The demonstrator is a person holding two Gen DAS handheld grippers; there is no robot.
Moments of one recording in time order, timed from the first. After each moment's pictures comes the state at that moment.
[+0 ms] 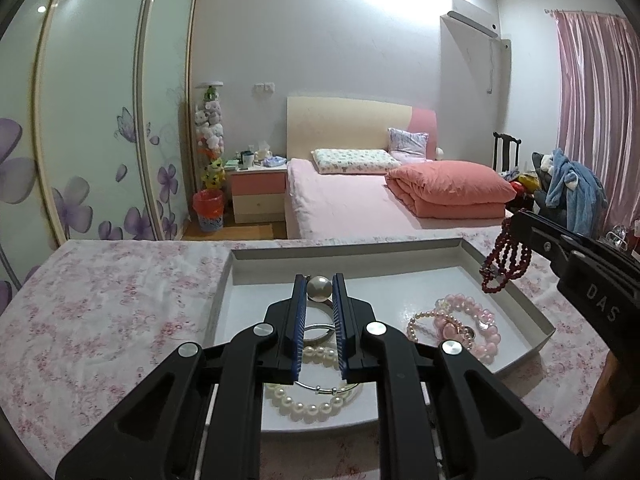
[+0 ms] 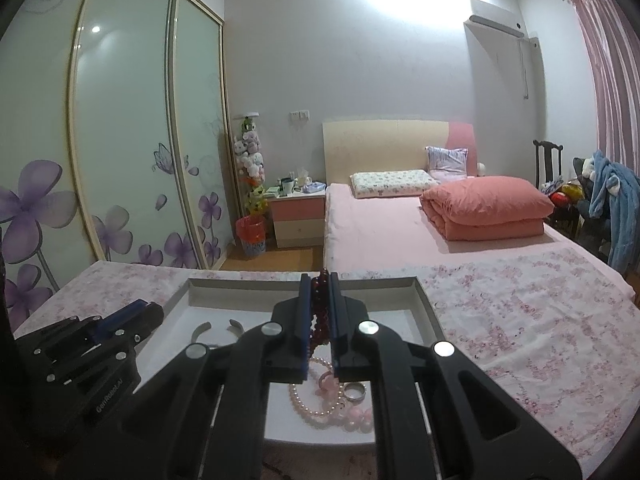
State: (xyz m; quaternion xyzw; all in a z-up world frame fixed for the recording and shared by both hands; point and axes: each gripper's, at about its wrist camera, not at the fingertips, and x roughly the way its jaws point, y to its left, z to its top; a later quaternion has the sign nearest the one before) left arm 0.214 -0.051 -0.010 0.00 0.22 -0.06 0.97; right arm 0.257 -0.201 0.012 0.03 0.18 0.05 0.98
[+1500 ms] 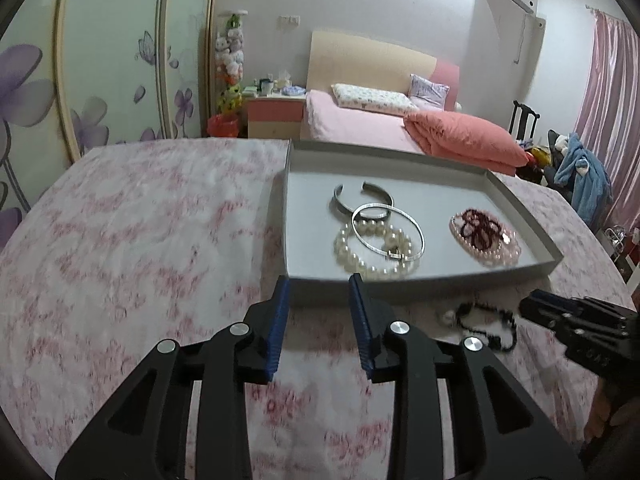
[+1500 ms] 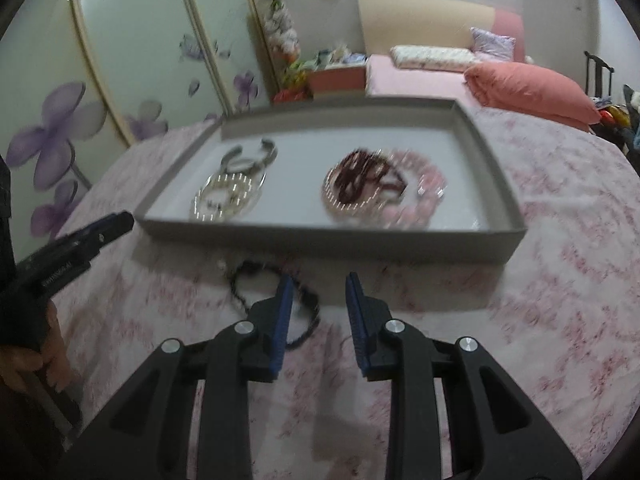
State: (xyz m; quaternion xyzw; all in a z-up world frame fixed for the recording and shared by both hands) left arm 0.168 0.015 -0.043 -0.04 0.35 -0.05 0.94; right arm 0.220 -0.199 -0.063 0.03 0.41 0.14 0.90
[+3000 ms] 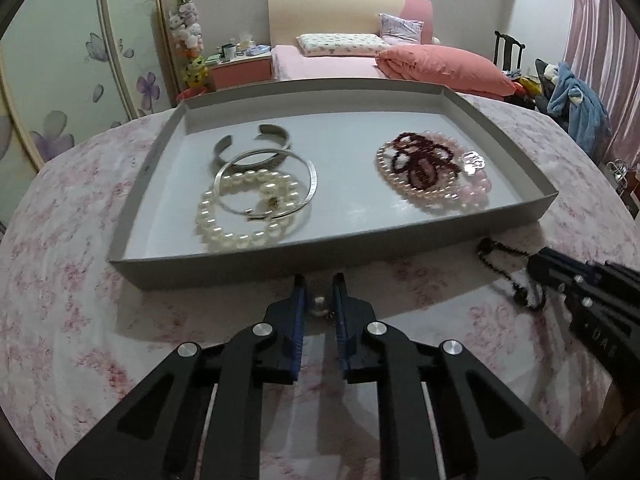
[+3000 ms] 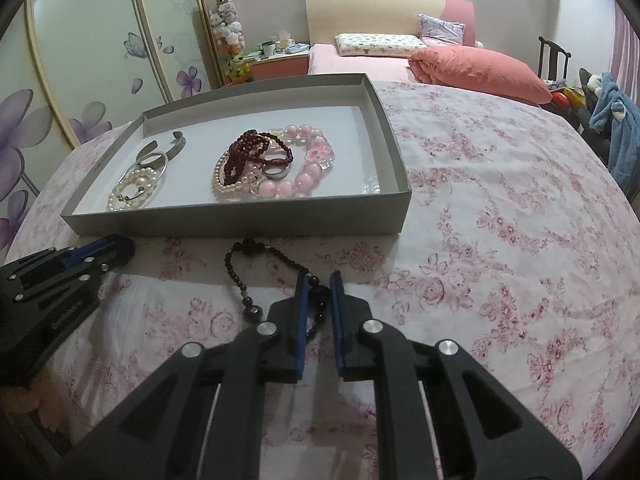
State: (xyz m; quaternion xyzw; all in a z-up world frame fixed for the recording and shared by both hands) left arm 0.193 -0.080 -0.072 0.04 0.43 -0.07 0.90; right arm 0.220 -0.256 -0.075 0.02 0.43 0.04 0.90
